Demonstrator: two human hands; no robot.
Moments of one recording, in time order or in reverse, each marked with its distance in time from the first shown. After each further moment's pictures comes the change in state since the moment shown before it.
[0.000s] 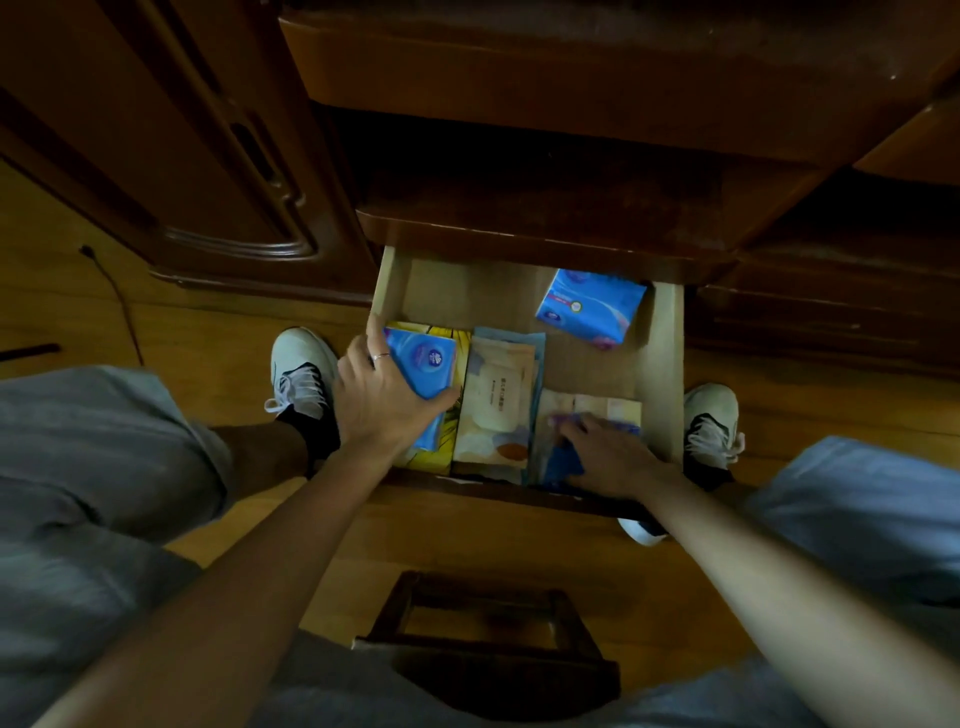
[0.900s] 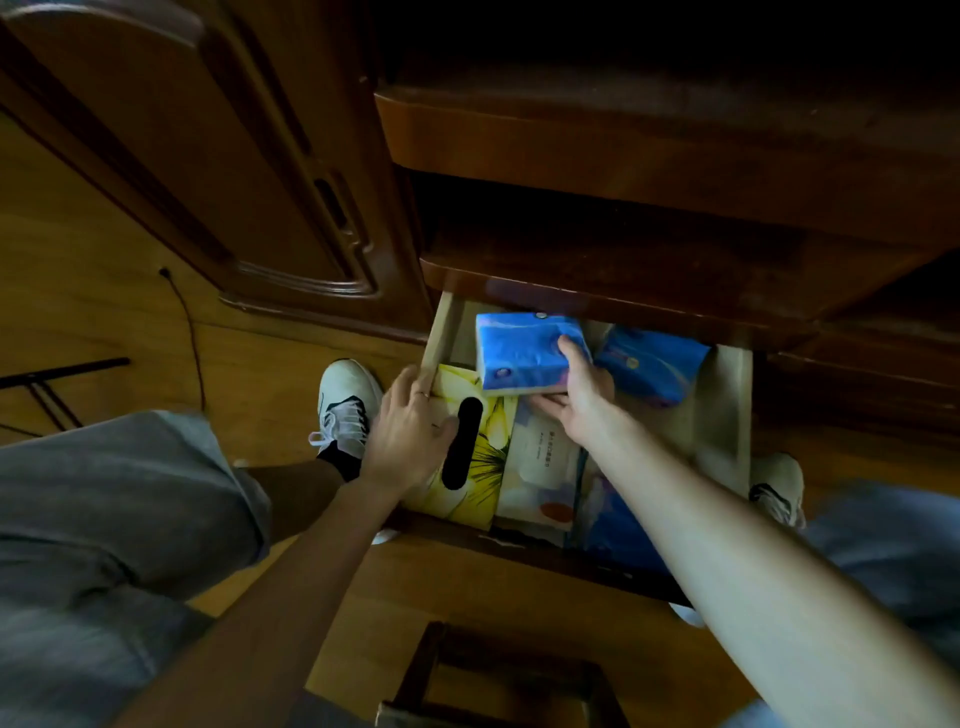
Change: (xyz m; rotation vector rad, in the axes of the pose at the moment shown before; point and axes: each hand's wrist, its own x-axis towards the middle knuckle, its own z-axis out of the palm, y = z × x) left_hand 0.028 -0.029 -0.013 -0.149 -0.225 0.070; right_hand 0.098 -0.093 -0.121 2.108 0.358 0.452
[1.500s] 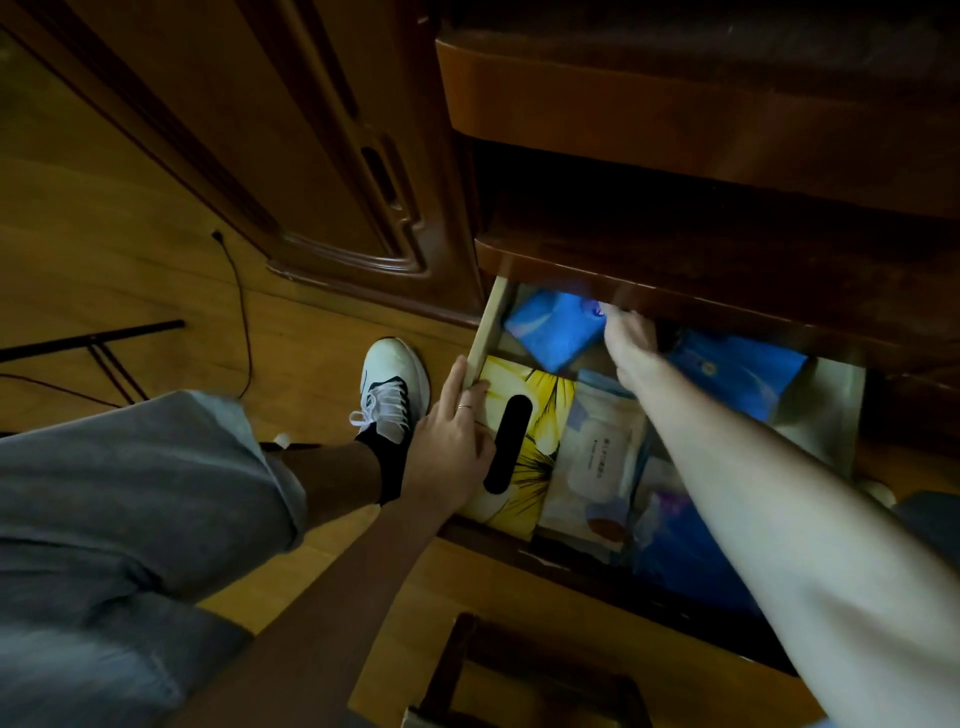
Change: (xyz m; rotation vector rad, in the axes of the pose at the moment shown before) left_hand -0.006 -0.015 0.024 0.088 0.075 0.050; right_hand 0.097 -0.016 0.044 -0.678 0.115 -0.329
